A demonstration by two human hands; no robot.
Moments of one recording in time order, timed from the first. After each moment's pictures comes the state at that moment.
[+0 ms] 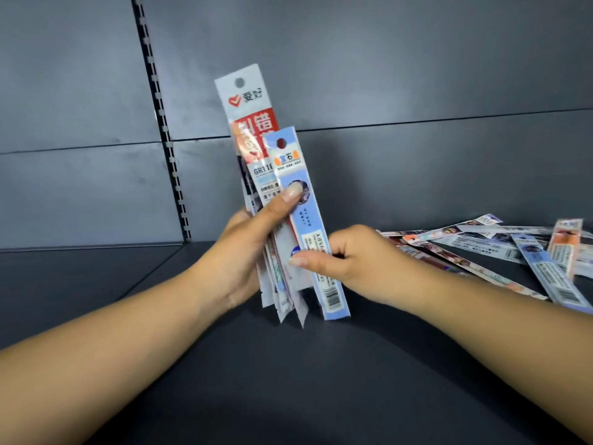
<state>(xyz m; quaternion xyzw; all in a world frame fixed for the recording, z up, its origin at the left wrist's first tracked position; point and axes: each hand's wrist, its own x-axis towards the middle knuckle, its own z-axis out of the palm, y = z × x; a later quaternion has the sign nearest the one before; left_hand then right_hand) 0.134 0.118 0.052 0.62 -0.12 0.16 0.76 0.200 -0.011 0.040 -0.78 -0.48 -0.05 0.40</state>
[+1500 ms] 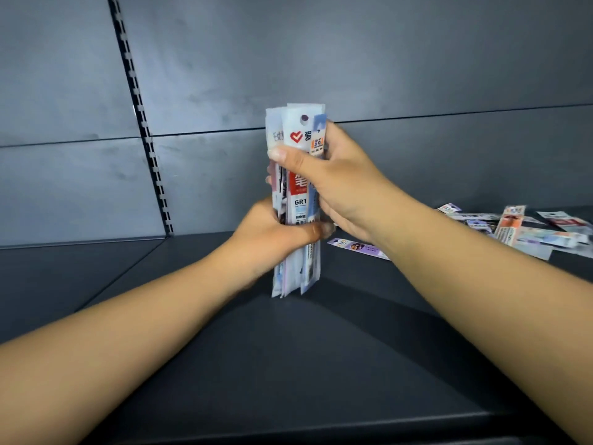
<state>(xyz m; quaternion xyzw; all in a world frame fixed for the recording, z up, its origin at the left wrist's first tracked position) 0.142 0.089 0.049 0.78 -0.11 0.24 0.57 0.177 -0.007 0.092 -0.57 -0.42 0.02 0.71</state>
